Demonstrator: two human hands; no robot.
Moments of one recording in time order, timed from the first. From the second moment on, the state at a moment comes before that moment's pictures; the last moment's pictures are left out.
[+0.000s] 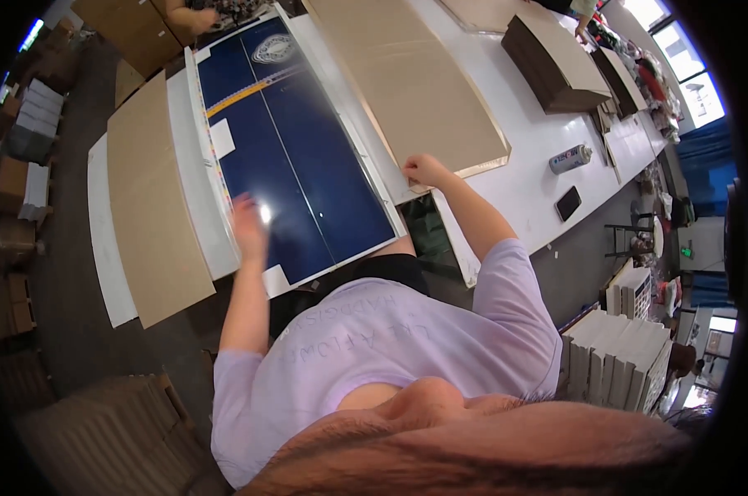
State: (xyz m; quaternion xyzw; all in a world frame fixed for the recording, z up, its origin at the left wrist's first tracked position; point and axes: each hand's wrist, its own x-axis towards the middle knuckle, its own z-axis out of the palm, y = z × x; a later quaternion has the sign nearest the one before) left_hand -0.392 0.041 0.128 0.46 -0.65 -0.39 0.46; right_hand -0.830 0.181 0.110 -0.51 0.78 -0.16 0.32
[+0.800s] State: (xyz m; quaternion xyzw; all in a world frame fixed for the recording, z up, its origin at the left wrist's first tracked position) left_hand -0.703 0.166 0.106 0.39 -0.30 -0.86 0.12; right_hand -0.859 0.215 0.144 -0.56 0.72 -0.22 0.35
